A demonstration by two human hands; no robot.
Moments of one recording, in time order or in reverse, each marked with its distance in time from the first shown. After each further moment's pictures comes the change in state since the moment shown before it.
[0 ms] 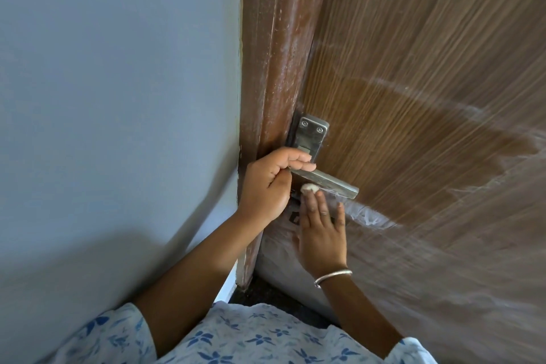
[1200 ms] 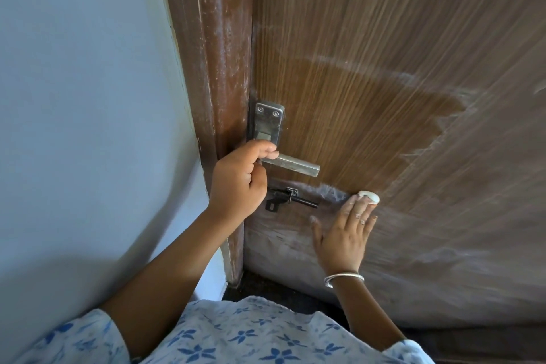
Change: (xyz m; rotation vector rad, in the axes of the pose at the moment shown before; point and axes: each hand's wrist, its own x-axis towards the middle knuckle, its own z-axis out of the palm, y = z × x) left_hand -0.001 -0.003 0.010 0.408 0.052 0.339; right_hand -0.047 0.050 0.007 0.102 -0.038 0.568
